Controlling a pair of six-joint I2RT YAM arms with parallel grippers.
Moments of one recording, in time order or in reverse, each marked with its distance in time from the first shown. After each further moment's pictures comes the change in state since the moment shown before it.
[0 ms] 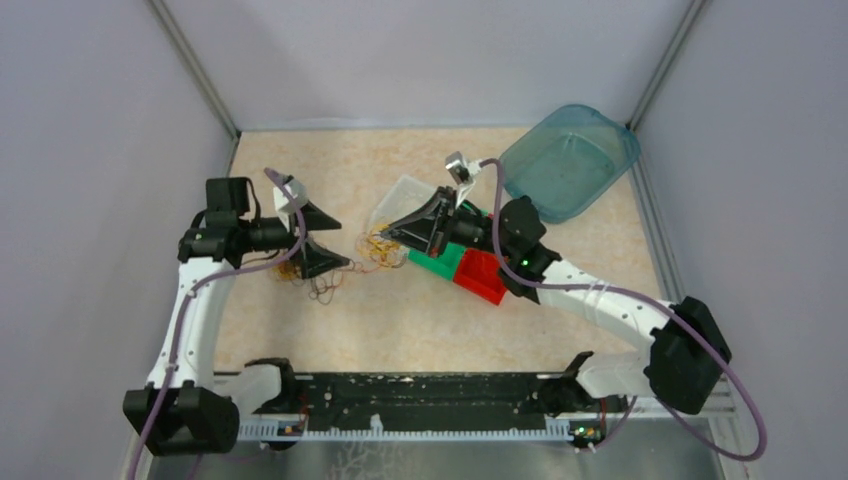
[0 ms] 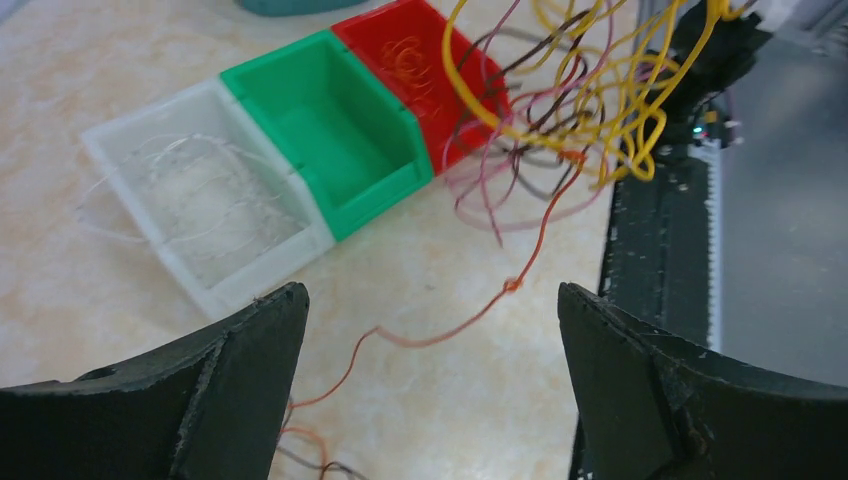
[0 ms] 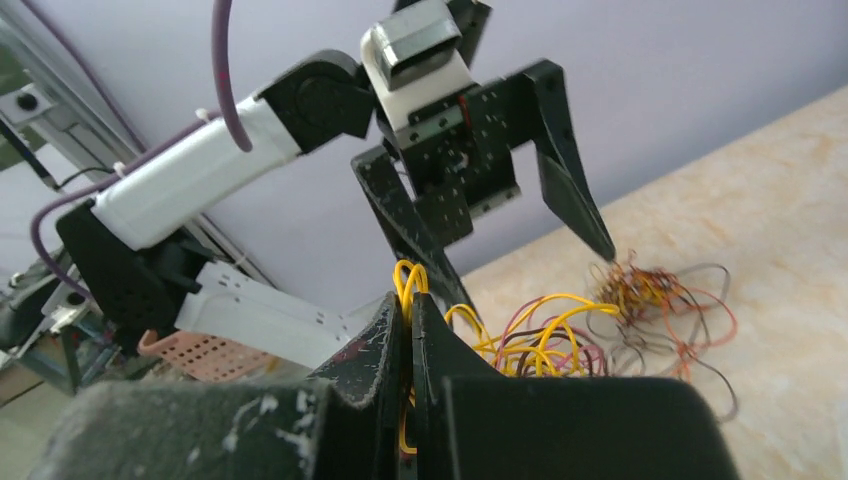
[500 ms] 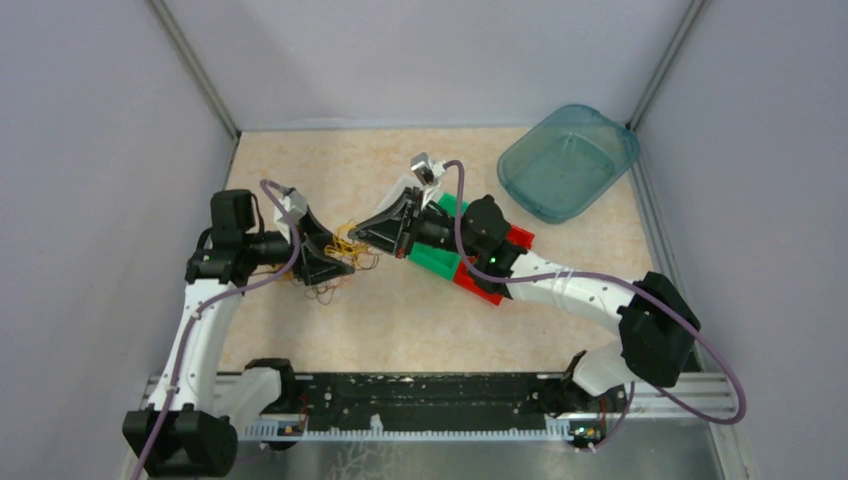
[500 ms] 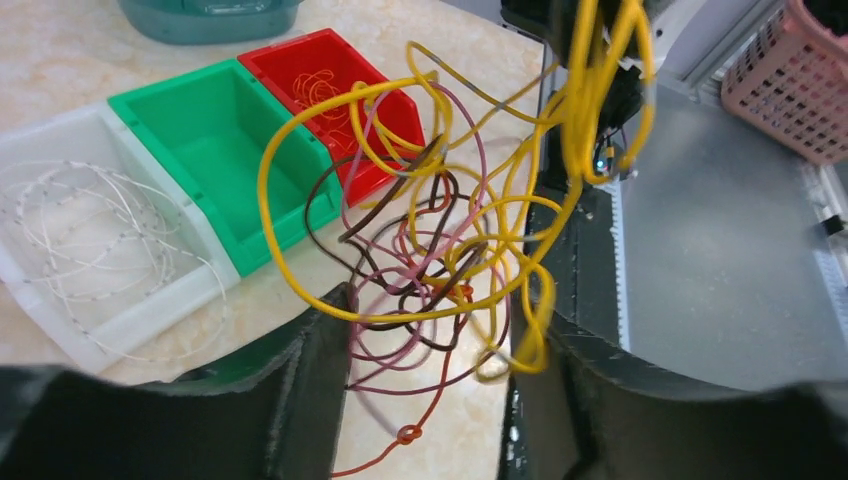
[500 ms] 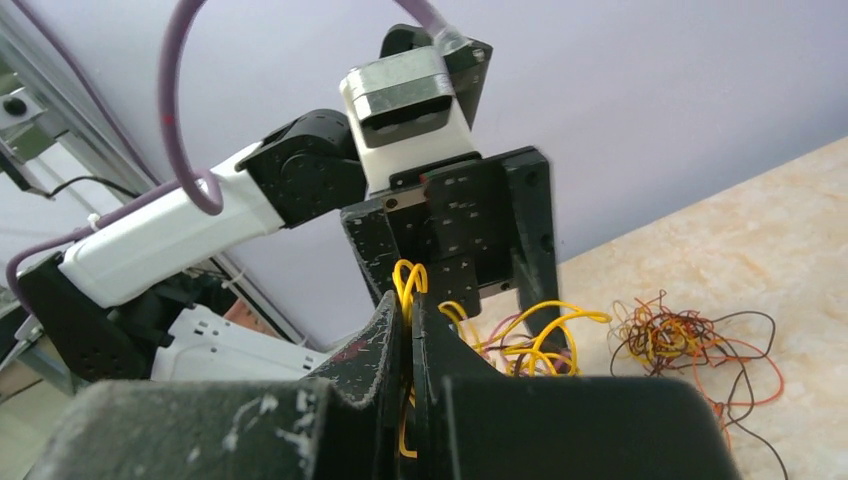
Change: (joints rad) left arm -0.069 -0.113 -0.147 0.186 0.139 -0.285; right arm 0.146 0.197 0.138 0.088 0.105 -0.032
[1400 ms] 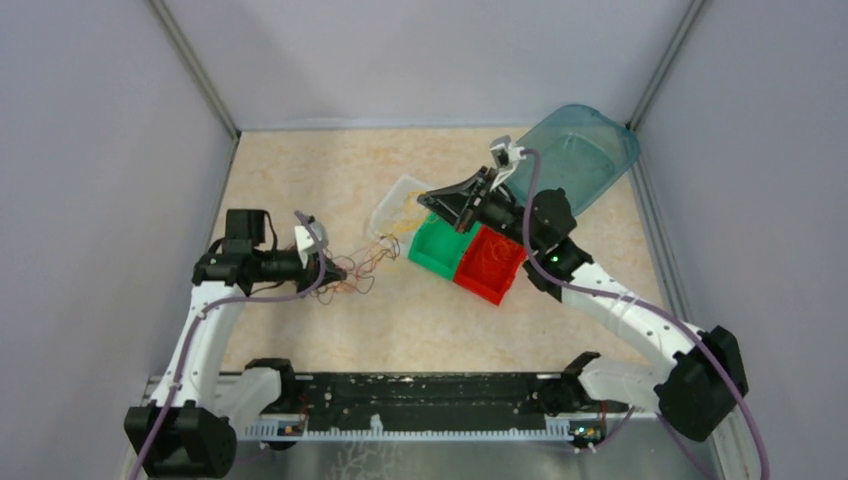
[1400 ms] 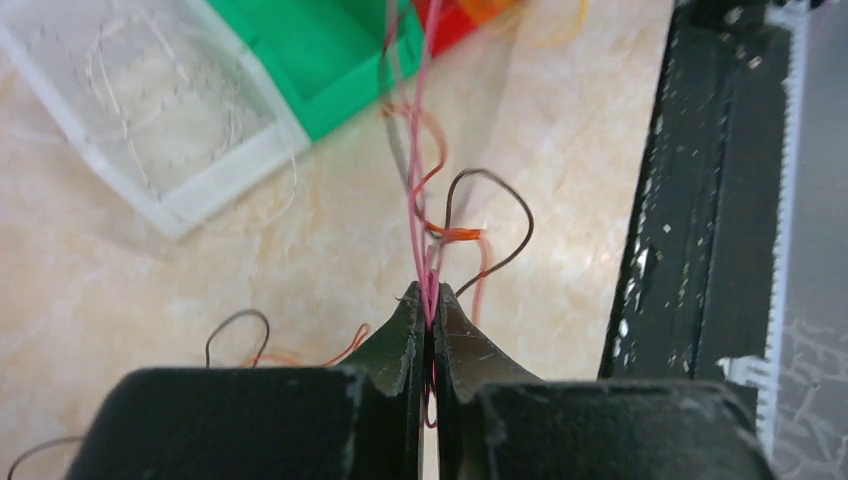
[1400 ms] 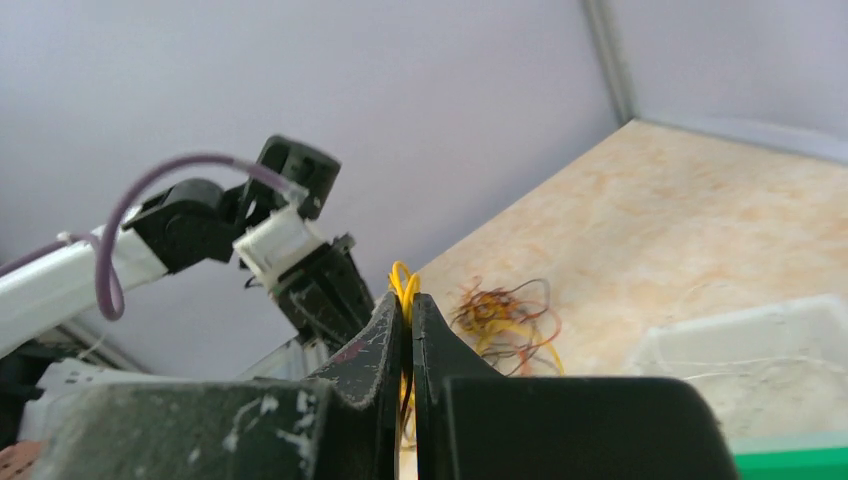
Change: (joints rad) left arm -0.008 -0.009 -0.055 -0.222 -0.241 0.430; right arm -0.253 -0.271 -0.135 -0.216 0.045 -0.075
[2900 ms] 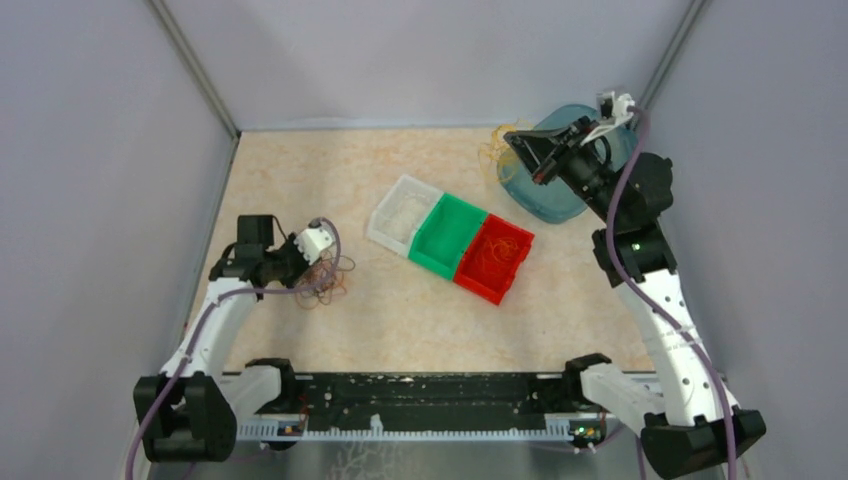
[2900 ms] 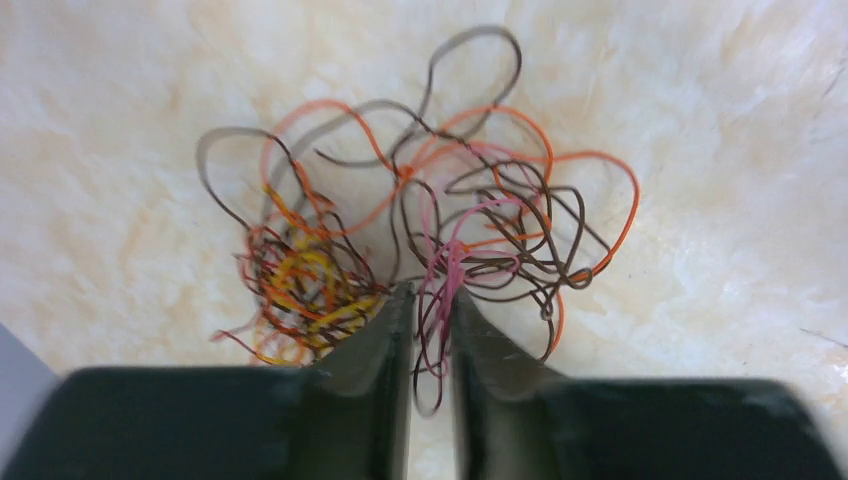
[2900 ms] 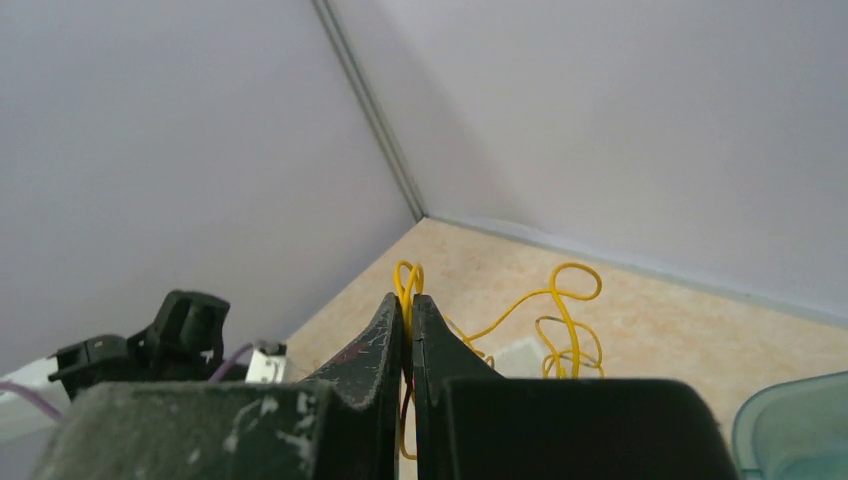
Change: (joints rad) left arm 0.016 0.083 -0.231 0.320 -0.776 0.035; right arm -0.441 -0.209 0.312 -0.480 0.003 -0.144
